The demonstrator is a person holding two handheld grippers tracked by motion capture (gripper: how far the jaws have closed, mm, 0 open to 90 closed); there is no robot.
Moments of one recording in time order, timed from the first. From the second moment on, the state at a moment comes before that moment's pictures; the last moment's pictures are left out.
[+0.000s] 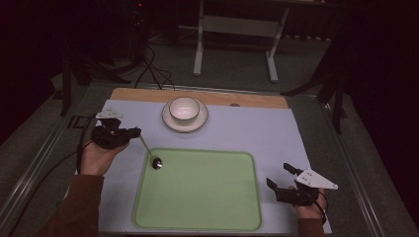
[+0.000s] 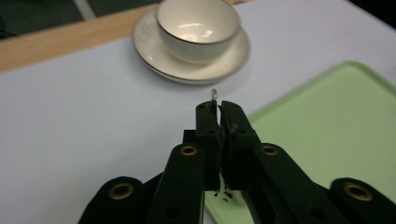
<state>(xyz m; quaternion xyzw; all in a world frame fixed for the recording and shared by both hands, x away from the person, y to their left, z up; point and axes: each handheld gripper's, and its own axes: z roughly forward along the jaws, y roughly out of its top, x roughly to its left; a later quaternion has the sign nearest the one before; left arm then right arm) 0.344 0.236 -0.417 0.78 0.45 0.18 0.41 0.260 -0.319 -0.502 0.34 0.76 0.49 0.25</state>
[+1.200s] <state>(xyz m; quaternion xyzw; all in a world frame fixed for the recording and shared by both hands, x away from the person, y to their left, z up) 0.317 0.216 -0.475 0.74 0.41 0.14 0.51 0.260 -0.317 -0.504 0.34 0.76 0.49 0.25</state>
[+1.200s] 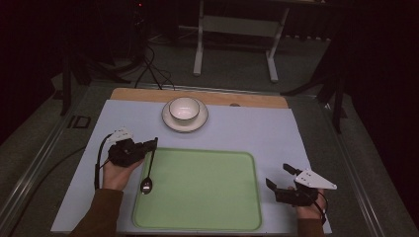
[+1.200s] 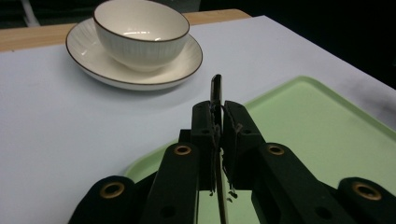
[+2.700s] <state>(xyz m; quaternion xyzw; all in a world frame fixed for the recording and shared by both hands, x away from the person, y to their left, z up) 0.291 0.213 -0.516 0.80 0.42 0.13 0.42 0.261 -0.317 -0.503 0.34 0.76 0.49 0.25</state>
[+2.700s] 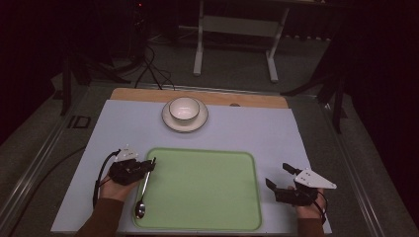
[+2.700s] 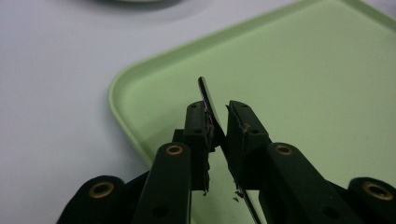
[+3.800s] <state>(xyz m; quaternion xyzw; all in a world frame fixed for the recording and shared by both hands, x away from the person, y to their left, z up) 0.297 0.202 -0.522 0.80 0.42 0.20 0.38 0.263 -0.315 -0.504 0.34 0.77 0.48 0.25</state>
